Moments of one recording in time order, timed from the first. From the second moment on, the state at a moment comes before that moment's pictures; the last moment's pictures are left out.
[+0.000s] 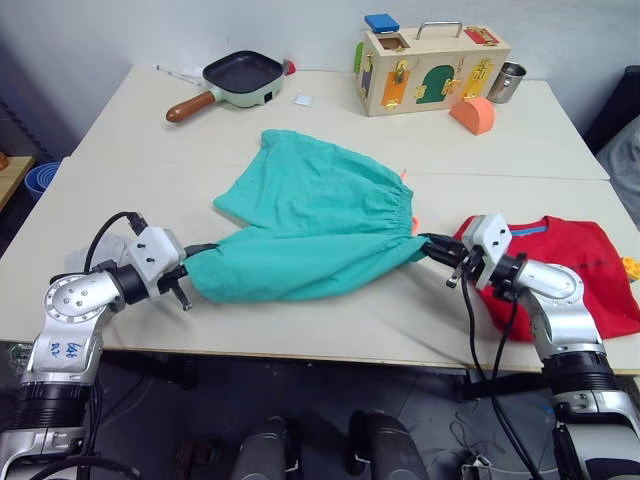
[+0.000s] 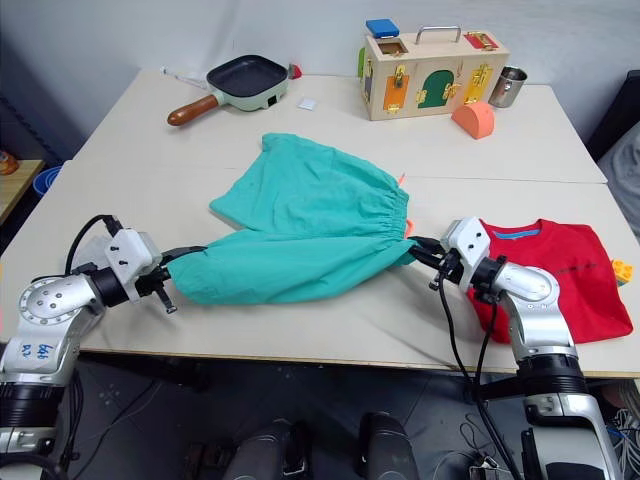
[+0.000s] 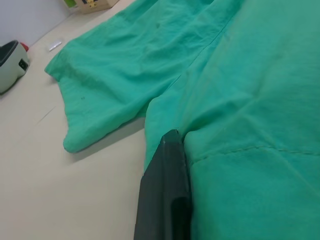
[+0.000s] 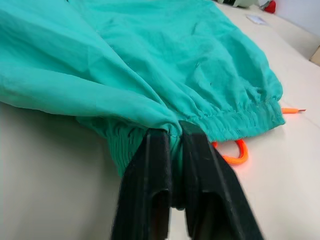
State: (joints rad) left arm -0.28 0.75 0.16 0.12 -0.24 -0.06 -0.82; right arm -0.46 -0.60 -0.05 0.35 0.27 -0.08 0.97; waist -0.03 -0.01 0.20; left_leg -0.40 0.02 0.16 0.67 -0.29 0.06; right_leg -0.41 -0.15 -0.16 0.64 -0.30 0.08
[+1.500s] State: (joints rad) left arm -0.37 0.79 -0.04 0.36 -0.03 -0.39 -0.96; right arm -0.54 -0.56 0.15 0.48 0.03 -0.67 1.15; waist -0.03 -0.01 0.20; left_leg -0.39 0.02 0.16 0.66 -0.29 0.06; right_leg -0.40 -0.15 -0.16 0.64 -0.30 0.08
